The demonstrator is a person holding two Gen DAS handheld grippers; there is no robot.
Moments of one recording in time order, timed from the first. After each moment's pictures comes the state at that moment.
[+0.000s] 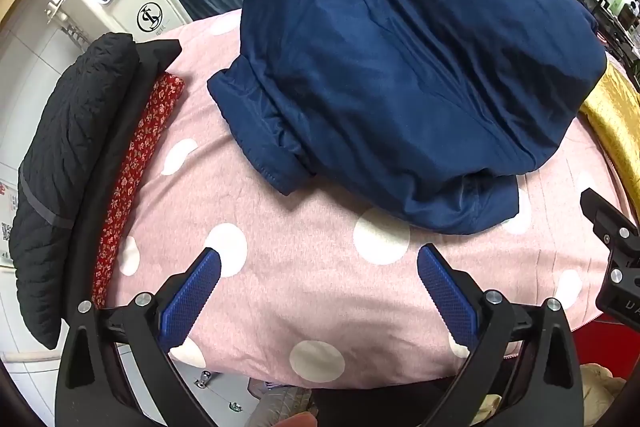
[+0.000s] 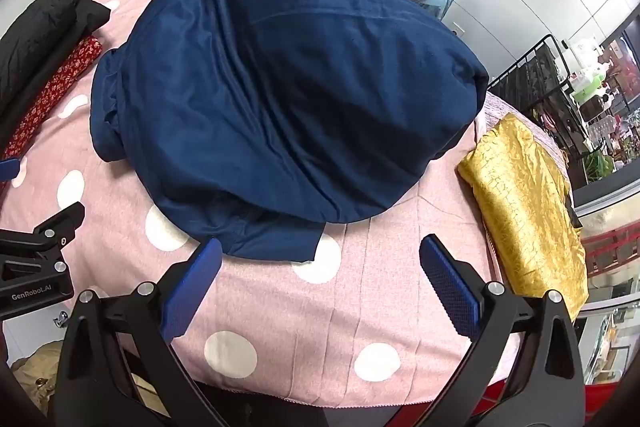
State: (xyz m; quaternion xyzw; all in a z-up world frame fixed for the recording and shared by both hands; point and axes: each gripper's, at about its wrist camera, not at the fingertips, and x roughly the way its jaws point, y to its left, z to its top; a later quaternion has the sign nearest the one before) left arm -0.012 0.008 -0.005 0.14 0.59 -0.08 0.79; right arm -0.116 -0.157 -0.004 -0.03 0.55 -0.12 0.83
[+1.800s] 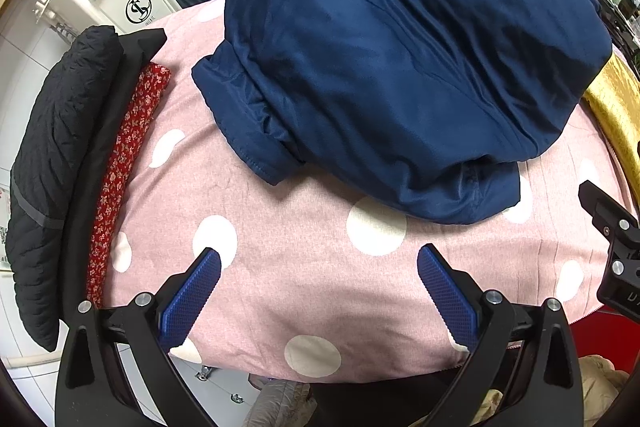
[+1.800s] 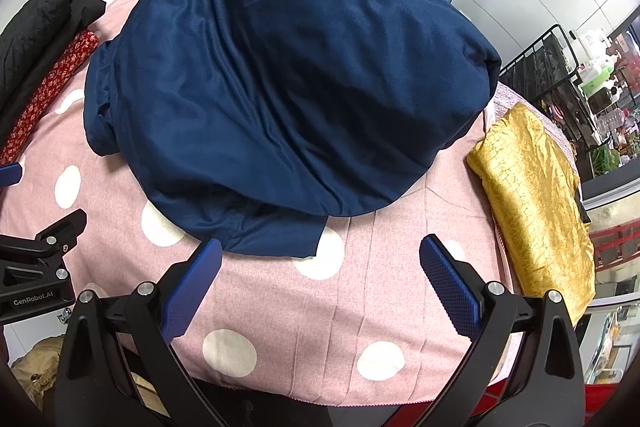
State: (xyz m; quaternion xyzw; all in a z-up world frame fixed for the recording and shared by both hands) left arm -0.007 -0.001 -0.020 0.15 0.61 -0.09 0.77; right arm -0.110 -0.165 -0.020 -0.02 0.56 -0.11 0.82
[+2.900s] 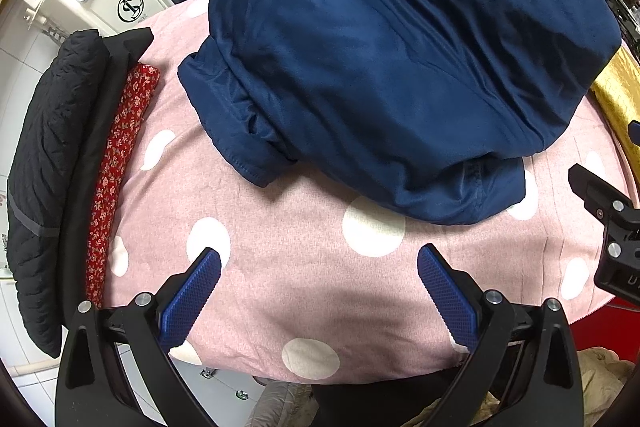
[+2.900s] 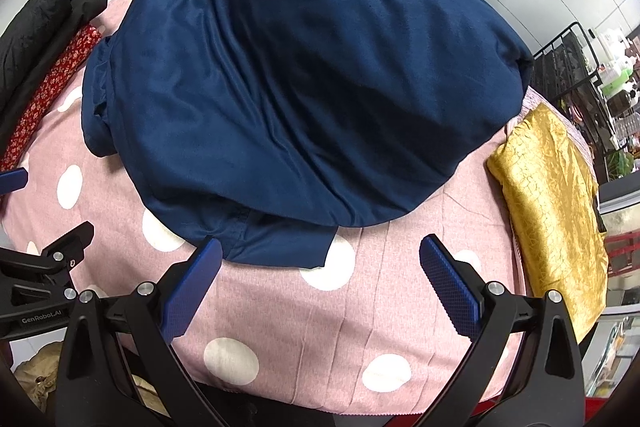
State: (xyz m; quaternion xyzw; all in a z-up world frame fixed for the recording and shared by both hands) left arm 0.003 -0.014 -0.033 0.16 0.62 -0.09 0.76; right arm -0.084 -0.173 -0.039 -0.02 0.58 -0.08 0.81
